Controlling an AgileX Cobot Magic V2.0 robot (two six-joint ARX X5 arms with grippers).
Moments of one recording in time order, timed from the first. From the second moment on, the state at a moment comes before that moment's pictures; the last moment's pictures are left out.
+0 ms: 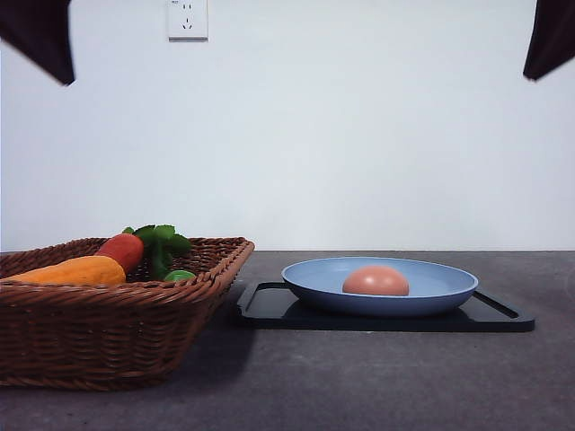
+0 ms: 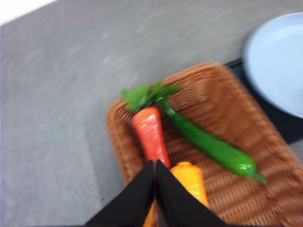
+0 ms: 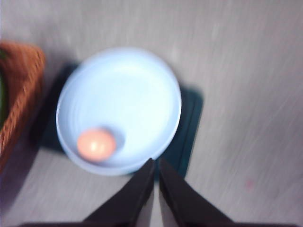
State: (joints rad) left_arx -0.55 1.06 1.02 -0.66 -0.29 0.00; right_arx 0.31 1.01 1.03 -0.71 -0.06 0.13
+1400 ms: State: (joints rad) left_arx -0.35 0.23 0.56 -0.32 -0.20 -0.04; right_arx 0.48 0.63 0.49 -0.22 0.21 0.12
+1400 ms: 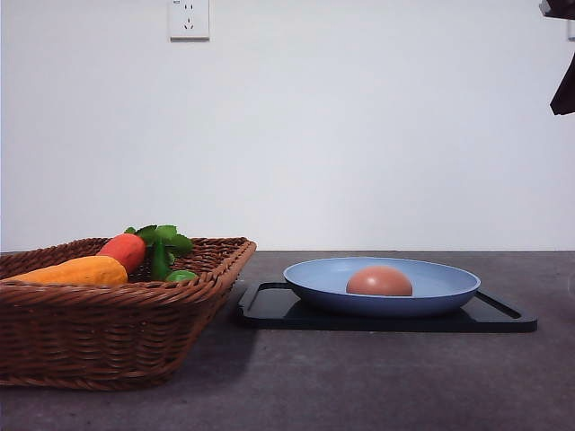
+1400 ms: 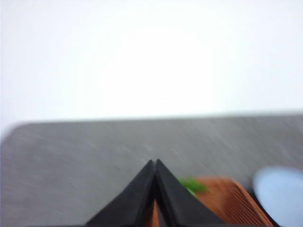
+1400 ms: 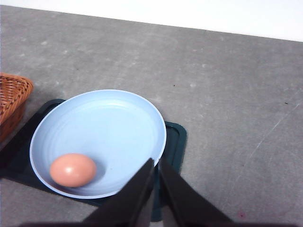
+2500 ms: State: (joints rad) left_arx -0.03 0.00 0.04 -0.21 -0.08 -0.19; right_arx 0.48 0.63 0.49 -0.22 0.21 0.12
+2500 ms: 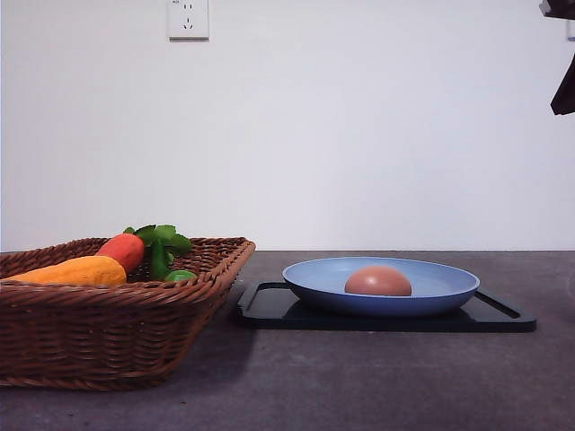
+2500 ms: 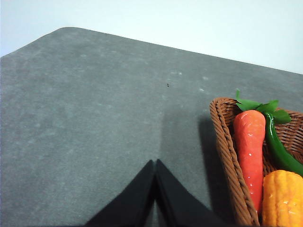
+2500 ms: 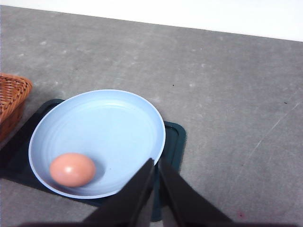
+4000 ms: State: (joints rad) left_arx -0.03 0.00 0.04 -0.21 -0.08 -0.19; right_arx 0.09 0.05 0.05 0.01 -0.01 0.00
